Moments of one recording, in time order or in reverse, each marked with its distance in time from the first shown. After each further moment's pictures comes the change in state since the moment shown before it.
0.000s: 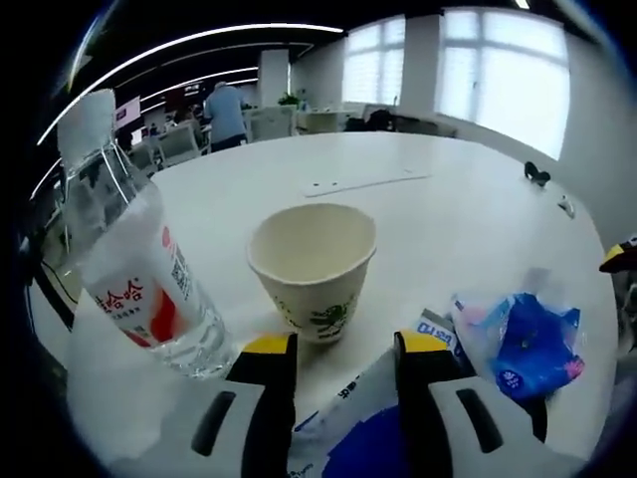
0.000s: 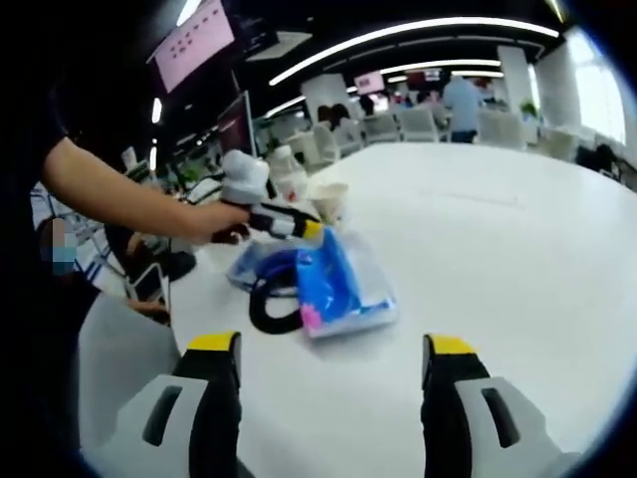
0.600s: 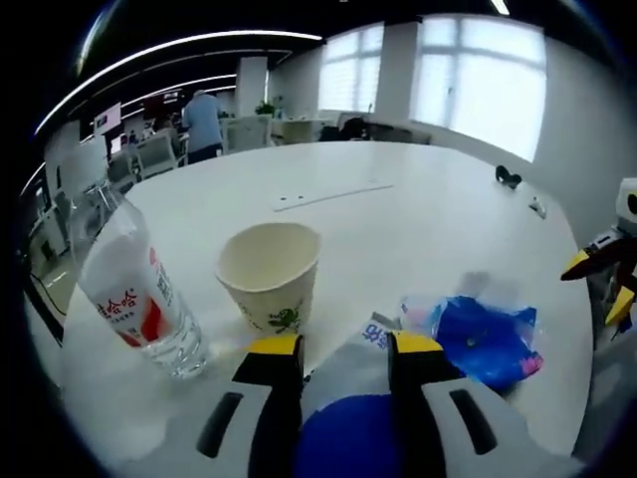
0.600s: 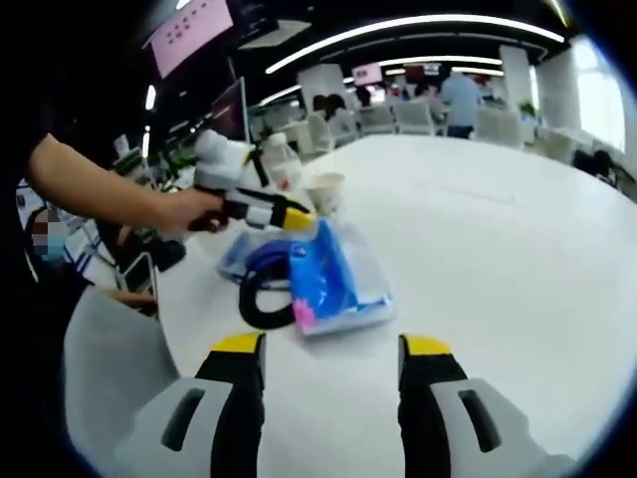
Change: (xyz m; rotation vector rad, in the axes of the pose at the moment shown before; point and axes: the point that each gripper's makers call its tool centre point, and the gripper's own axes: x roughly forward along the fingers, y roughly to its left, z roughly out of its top) left arm -0.018 -0.032 0.007 0.031 -0.034 -0.136; right arm 0.012 -0.004 -0.003 -0.021 0.047 -0.049
